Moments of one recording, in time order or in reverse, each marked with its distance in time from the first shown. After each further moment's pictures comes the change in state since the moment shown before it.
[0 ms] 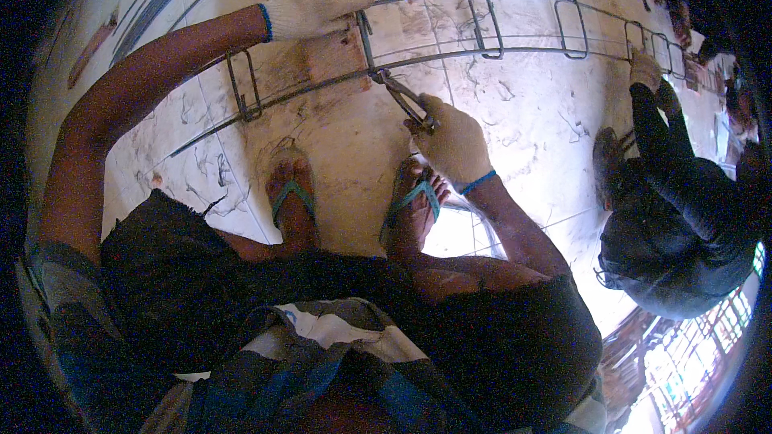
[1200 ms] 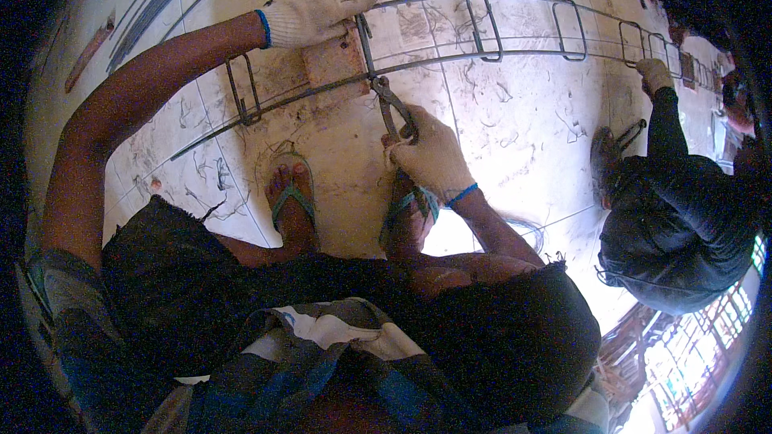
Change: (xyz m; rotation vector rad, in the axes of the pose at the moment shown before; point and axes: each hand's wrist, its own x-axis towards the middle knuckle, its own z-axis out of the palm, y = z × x) left_hand -0.005 -0.002 0.009 -0.029 0.151 0.090; right_hand -0.006 -0.034 0.010 0.245 -0.053 0.167
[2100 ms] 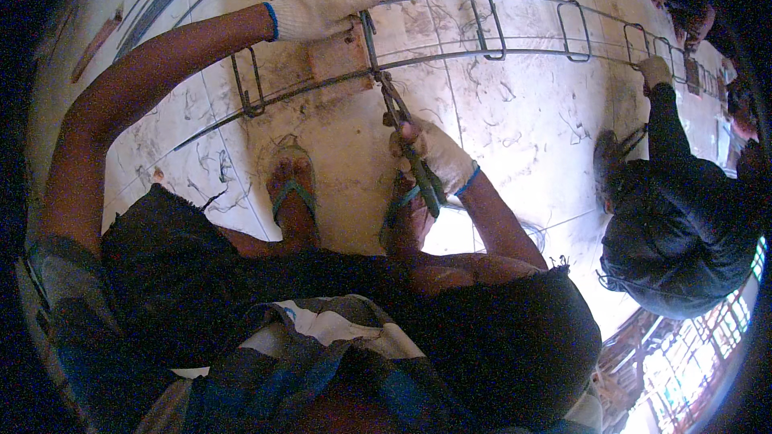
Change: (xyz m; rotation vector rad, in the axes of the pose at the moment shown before) left_hand 0.004 0.005 -0.006 0.028 -0.150 -0.131; right_hand 0.016 0.063 0.014 1.042 -0.535 0.084
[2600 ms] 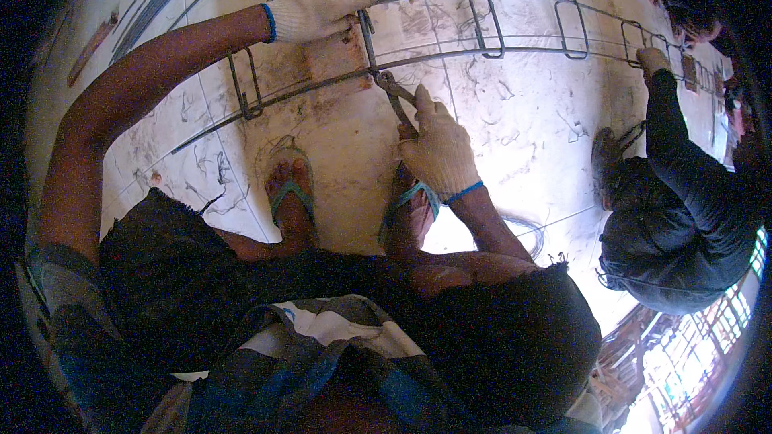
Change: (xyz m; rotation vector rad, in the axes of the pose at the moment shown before) left_hand -0.003 0.007 -0.008 -0.043 0.007 0.006; right_hand -0.011 -0.029 0.047 -1.360 0.694 -0.274
